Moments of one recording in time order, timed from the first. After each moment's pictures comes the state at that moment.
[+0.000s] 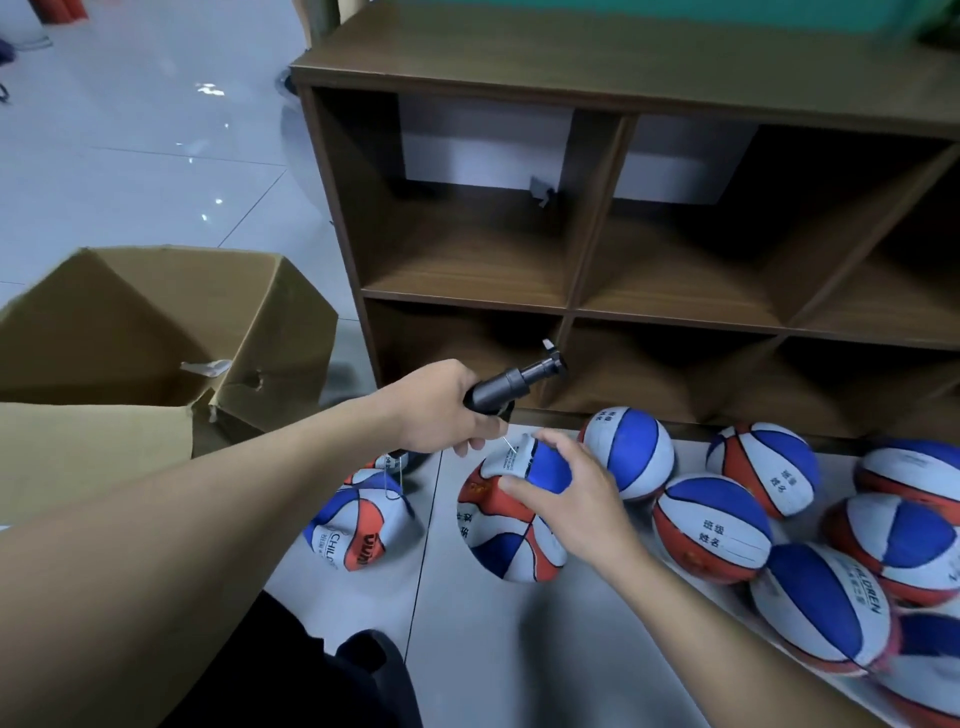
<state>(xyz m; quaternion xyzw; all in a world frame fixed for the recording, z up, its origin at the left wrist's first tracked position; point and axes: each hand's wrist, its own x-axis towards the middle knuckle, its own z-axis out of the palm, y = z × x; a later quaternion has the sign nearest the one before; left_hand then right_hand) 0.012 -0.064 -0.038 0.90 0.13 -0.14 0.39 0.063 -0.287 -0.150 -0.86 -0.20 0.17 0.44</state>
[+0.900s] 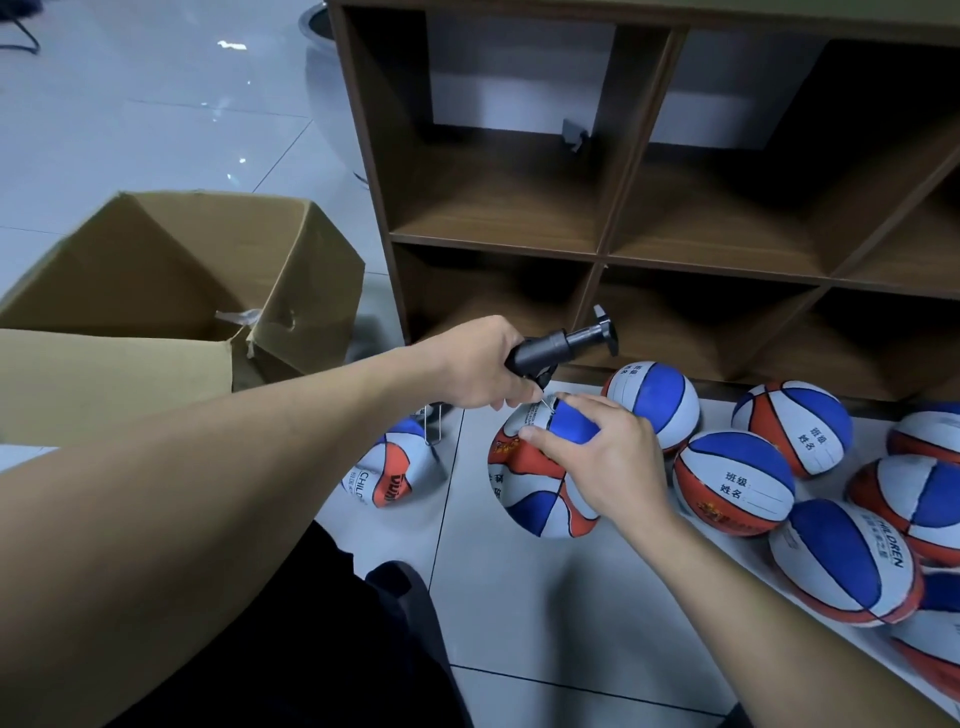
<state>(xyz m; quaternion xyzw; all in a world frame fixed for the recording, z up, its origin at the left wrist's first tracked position) 0.002 -0.083 -0.045 0.93 0.09 -0.14 0.33 0.034 -0.293 -0.129 -0.91 -0.21 0.05 0.36</state>
